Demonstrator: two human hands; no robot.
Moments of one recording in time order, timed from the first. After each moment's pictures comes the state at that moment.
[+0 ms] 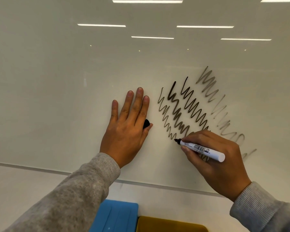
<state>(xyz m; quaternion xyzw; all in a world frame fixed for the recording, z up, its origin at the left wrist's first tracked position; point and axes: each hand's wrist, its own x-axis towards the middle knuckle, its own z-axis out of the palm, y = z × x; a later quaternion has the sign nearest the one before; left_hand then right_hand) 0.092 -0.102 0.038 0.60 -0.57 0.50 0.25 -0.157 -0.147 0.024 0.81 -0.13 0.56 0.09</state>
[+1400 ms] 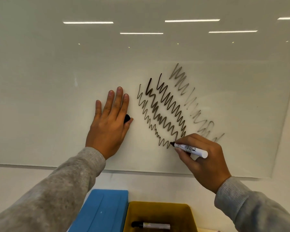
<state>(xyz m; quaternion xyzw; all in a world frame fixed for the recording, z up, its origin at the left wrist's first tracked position) 0.086 -0.090 0.038 0.62 -0.58 0.47 0.24 -0.196 -0.146 -0.008 0.82 -0.18 0.55 0.04</state>
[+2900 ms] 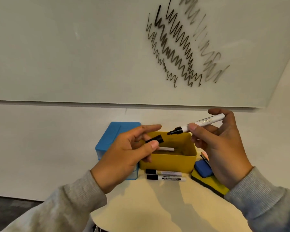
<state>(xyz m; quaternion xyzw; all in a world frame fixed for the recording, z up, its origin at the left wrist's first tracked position) -0.034 0.112 -0.072 0.54 -0.58 -0.32 0.52 -0.228 0.014 -0.070 0.55 -0.27 0.56 -0.56</state>
